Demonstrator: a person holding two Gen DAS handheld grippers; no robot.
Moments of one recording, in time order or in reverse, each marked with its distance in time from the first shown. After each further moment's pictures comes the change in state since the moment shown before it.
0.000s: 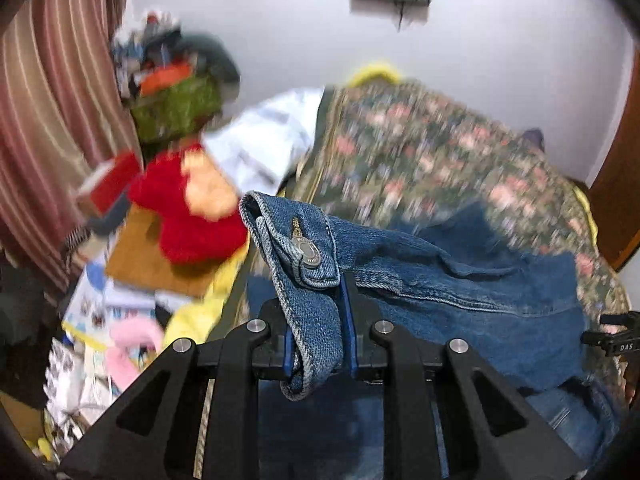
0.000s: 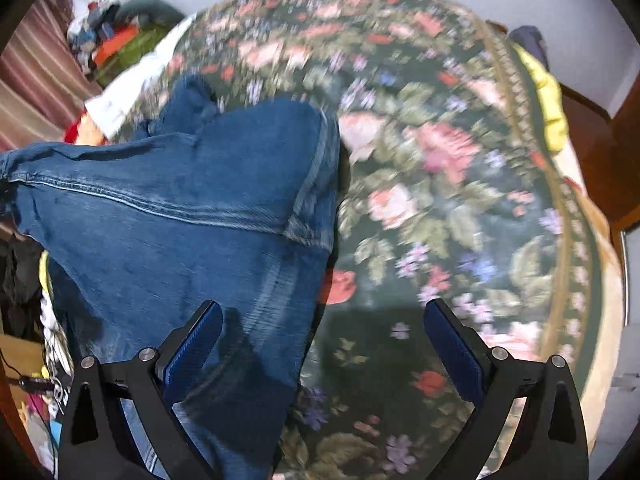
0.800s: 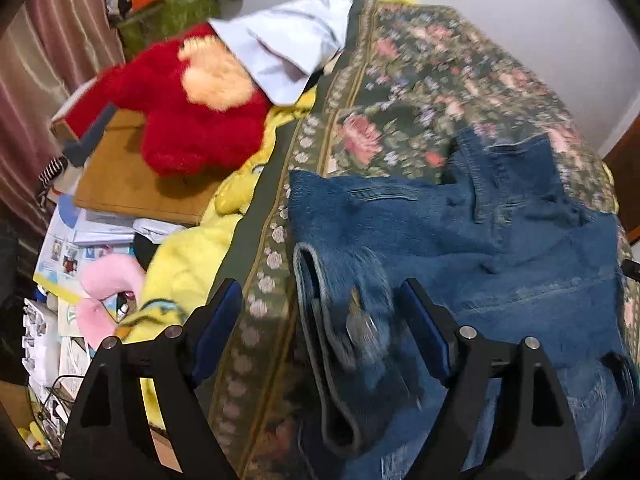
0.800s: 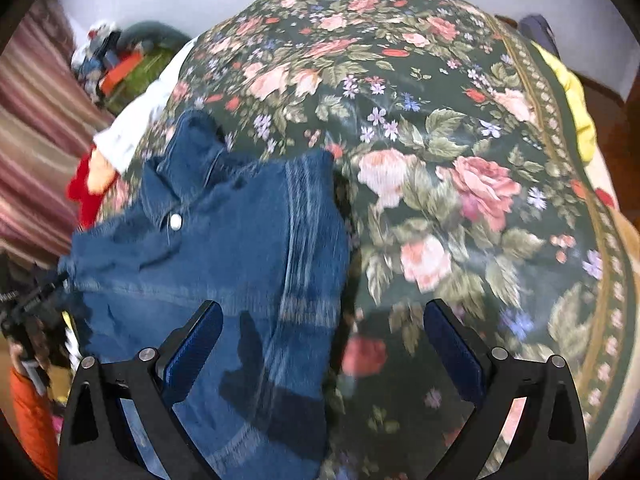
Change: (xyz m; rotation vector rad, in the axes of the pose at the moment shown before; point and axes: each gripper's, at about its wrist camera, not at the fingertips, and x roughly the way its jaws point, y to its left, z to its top) left arm 0.101 0.057 -0.032 -0.062 0.253 -0.041; right arm 0.013 -0.009 0.045 0.100 -0.055 0.120
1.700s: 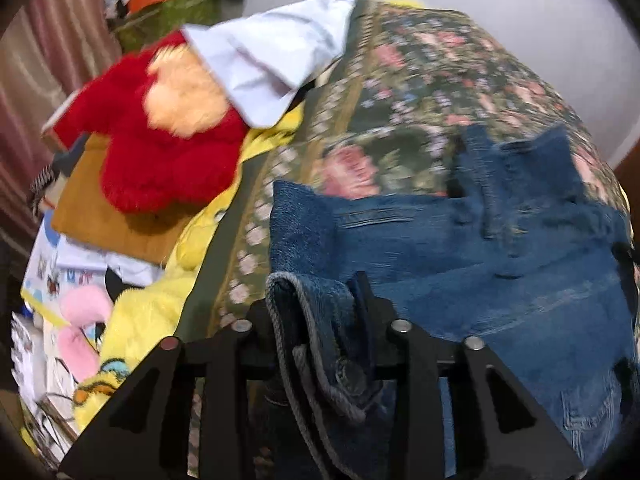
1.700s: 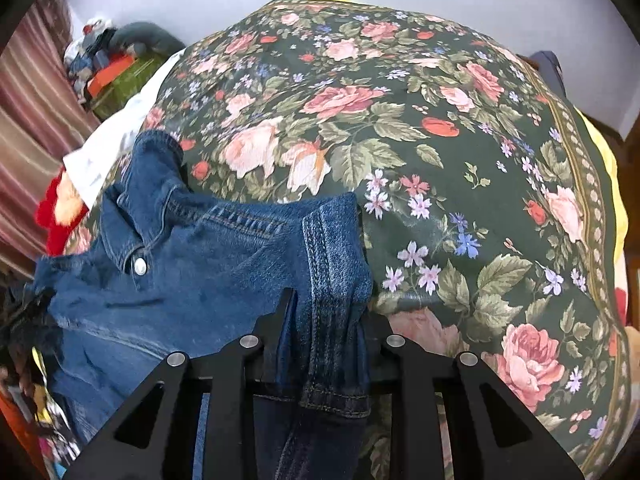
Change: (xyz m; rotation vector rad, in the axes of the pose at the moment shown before) left arm 0.044 -0.016 0.037 -0.031 -0.041 -0.003; right arm 0.054 0.024 0.085 -0.102 -0.067 -0.087
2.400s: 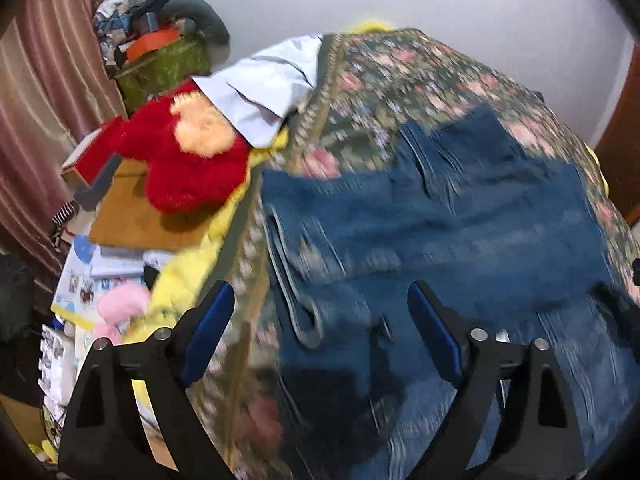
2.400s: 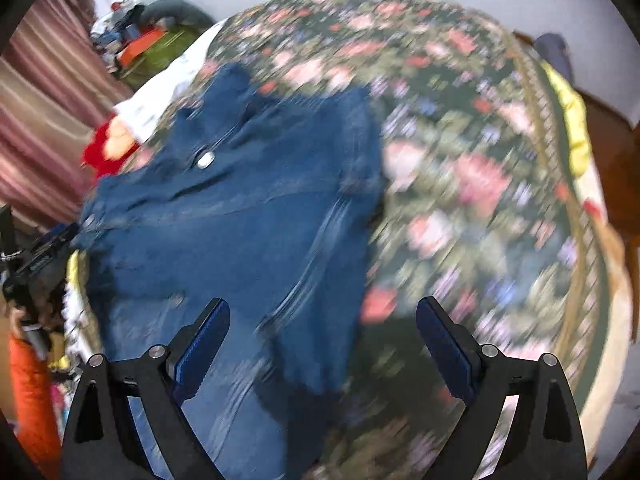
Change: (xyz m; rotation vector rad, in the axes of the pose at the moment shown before) left arm -0.101 -0.023 -0.073 0.147 -0.100 0.022; right arm -0.104 0.012 -0.115 -0.020 0.121 0.097
